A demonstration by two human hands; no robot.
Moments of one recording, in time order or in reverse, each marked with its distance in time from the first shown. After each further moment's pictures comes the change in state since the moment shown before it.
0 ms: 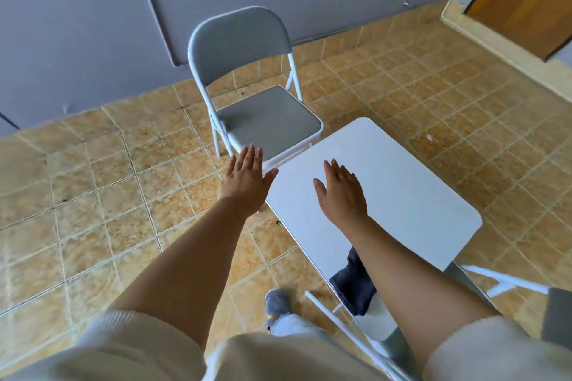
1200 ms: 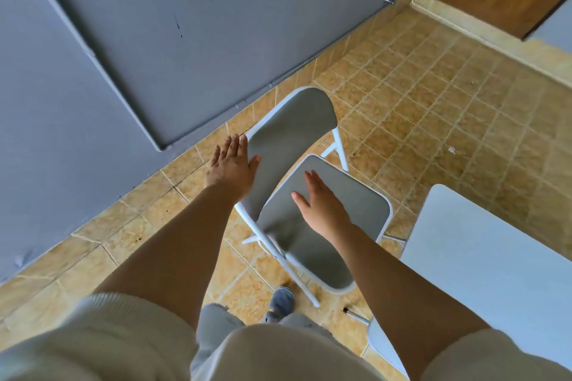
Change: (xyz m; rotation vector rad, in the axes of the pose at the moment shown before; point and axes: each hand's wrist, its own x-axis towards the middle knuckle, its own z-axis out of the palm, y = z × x) left_hand 0.547 -0.304 -0.140 0.031 -0.099 0.162; right_hand 0.500 -0.284 0.042 0.325 -0.159 0.235
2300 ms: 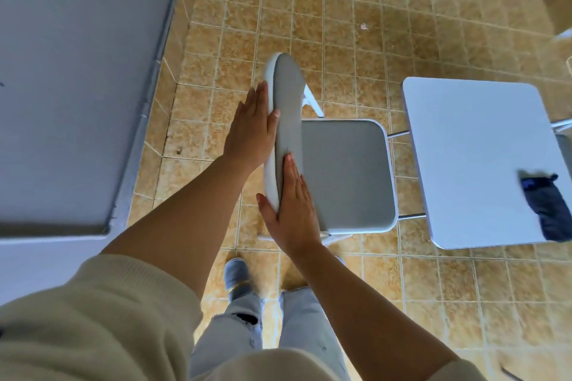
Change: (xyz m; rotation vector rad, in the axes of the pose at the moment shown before) left_hand 0.248 0.003 0.009 -0.277 -0.264 0.778; right_hand 0.159 -0.151 0.101 0.209 0.663 0.475
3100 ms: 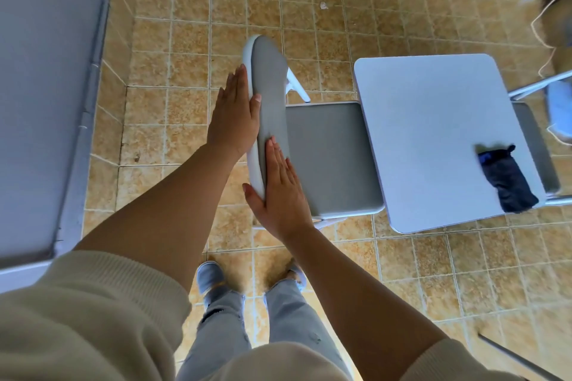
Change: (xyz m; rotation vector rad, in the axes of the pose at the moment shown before) left_hand 0.050 0.097 0.060 -0.009 -0.005 -0.016; right_hand 0.027 0.092 -0.070 -0.008 -0.040 -0.018
